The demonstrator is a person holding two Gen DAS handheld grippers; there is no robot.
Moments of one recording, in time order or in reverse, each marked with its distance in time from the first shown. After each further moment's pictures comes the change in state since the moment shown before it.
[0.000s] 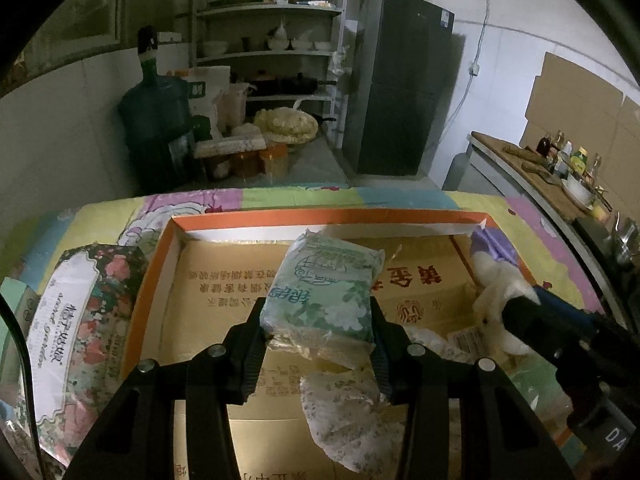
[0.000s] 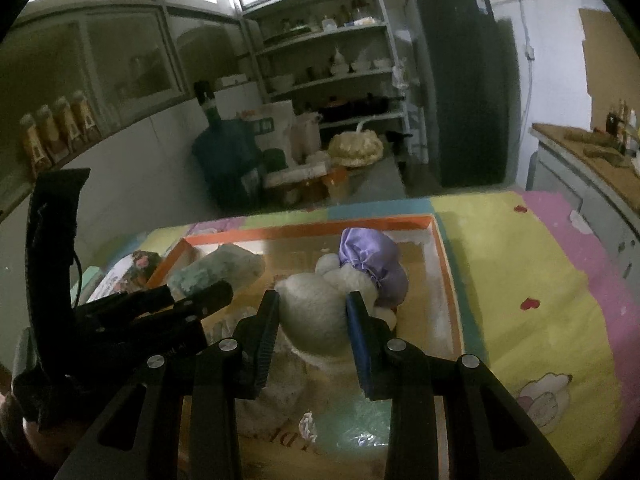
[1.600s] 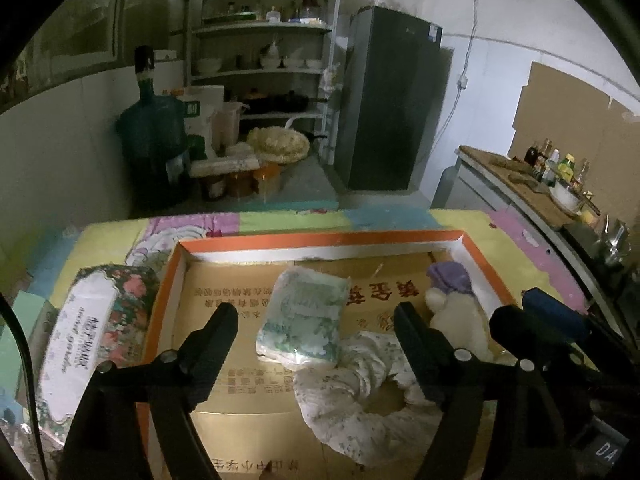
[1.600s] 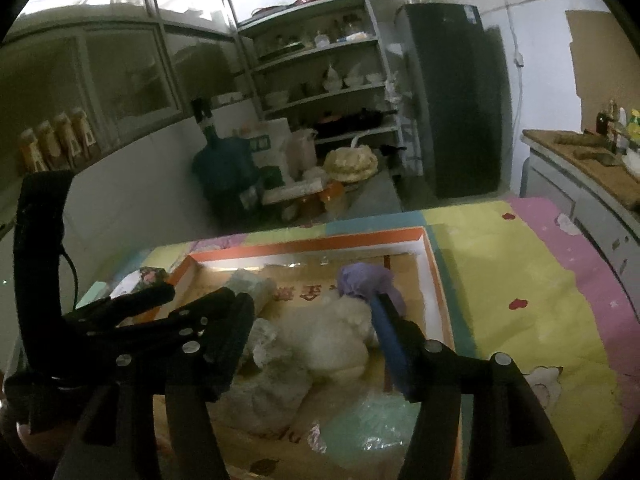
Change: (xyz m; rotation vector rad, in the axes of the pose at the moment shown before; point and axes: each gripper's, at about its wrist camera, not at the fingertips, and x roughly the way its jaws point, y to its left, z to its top) left arm -0.032 -0.003 0.004 0.017 -0.073 -0.027; right arm -0.024 0.008 0.001 0.021 -0.078 -0.019
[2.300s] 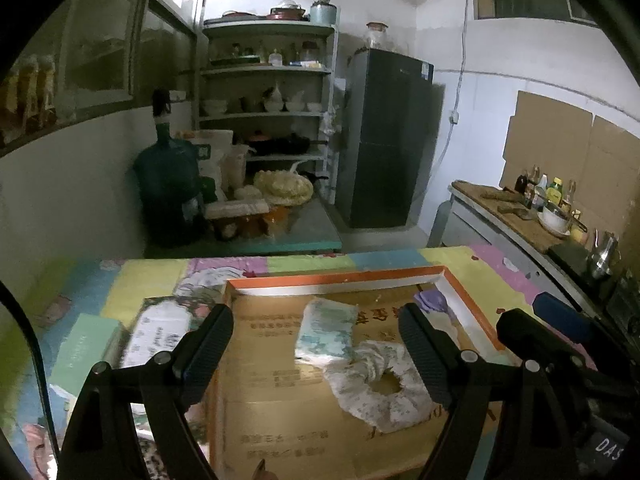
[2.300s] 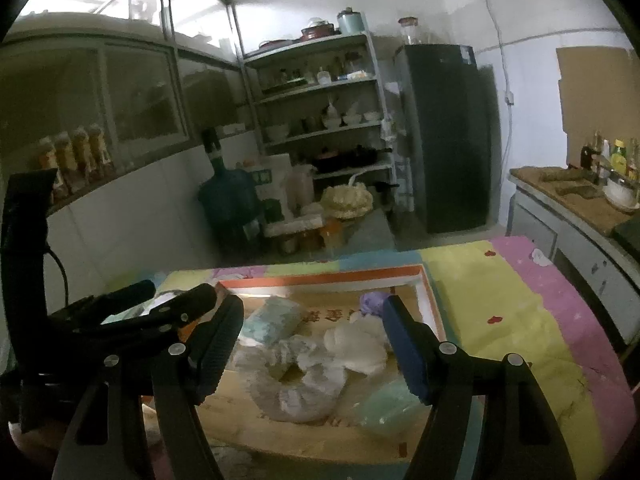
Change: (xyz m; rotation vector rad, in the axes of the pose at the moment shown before) left arm -0.082 0.019 0.001 0.017 -0.149 0.006; right arm -0.064 0.050 0.002 -0.038 -0.126 -0.046
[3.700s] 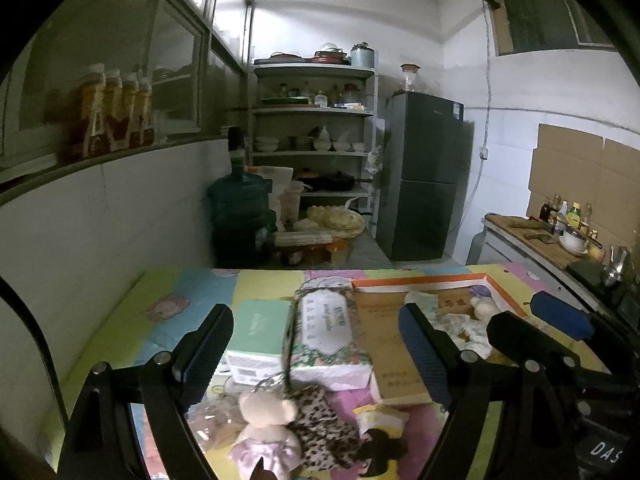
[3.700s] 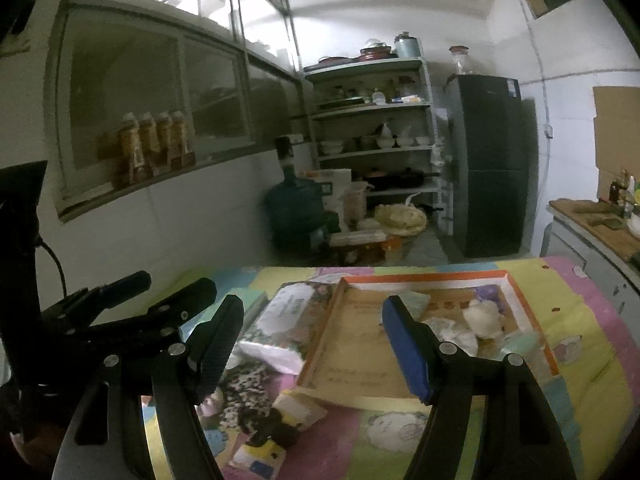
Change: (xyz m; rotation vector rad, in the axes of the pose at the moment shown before) left arm -0.141 0.106 -0.041 -0.021 -0.140 0.128; right arm -0.066 0.161 -0.030 -0.098 -0.059 0.114
